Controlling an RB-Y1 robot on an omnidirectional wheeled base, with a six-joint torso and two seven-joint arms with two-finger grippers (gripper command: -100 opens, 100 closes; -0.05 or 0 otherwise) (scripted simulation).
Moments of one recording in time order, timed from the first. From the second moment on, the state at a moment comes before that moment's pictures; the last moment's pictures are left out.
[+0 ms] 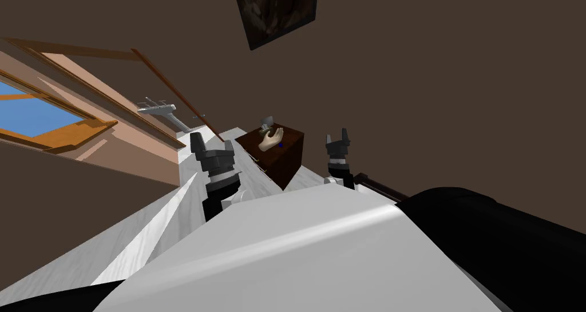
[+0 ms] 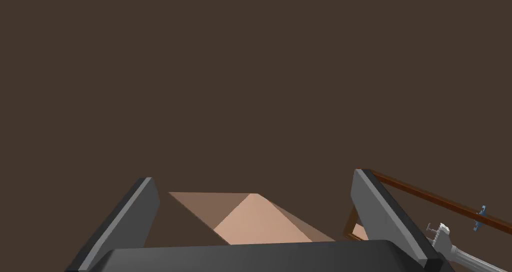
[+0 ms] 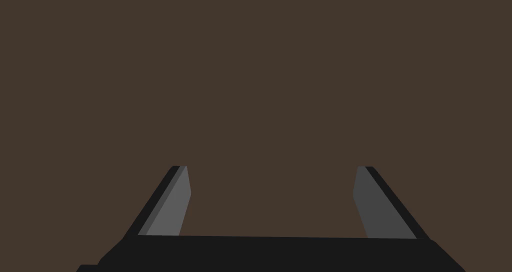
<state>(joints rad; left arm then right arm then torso) 0.50 -0.03 -0.07 -2.39 0.04 -0.39 -0.05 0.55 0.03 0.04 -2.27 -0.10 -0.47 -0.17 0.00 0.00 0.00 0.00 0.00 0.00</state>
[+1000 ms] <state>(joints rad) 0.40 0.14 -0.07 -2.34 0.04 -0.18 -0.04 0.55 0.03 0.04 -2.27 -0.10 -0.47 -0.17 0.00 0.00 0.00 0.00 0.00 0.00</state>
